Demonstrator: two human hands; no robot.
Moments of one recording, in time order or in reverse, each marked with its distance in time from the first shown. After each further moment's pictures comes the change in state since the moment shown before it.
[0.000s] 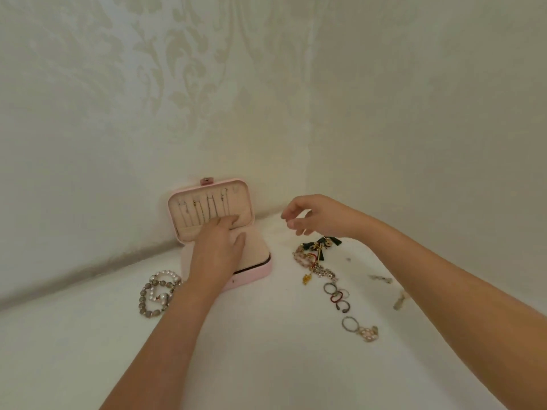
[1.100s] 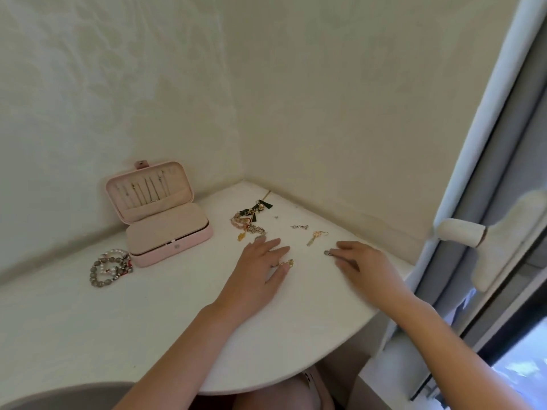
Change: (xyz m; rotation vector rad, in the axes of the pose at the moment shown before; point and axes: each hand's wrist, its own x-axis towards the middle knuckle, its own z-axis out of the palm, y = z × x) left_hand -0.142 0.110 0.046 -0.154 -0.492 0.385; right_hand -0.248 0.084 0.032 -0.384 0.421 0.349
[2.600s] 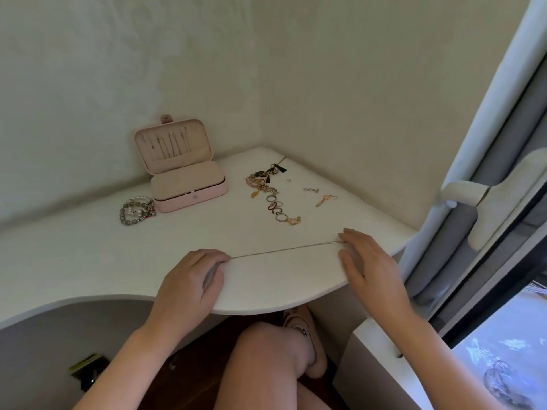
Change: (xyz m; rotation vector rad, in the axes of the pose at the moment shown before) left_hand -0.138 -0.020 -0.034 0.178 0.280 -0.069; right_hand -0.079 -0.010 0.026 0.149 0.241 -0.128
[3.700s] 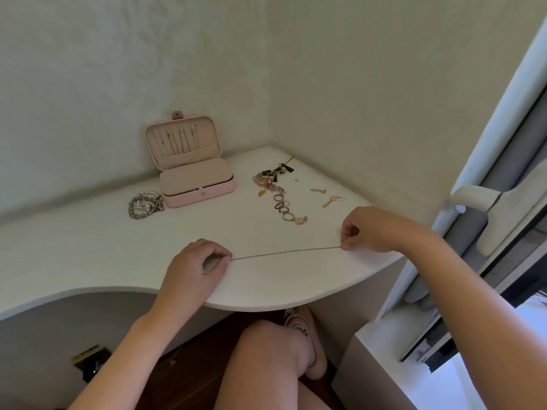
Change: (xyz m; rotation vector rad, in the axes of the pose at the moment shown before) left_hand 0.011 0.000 -0.005 -0.172 0.025 -0.227; right_hand 0.097 -0.027 -0.041 -0.305 -0.780 0.039
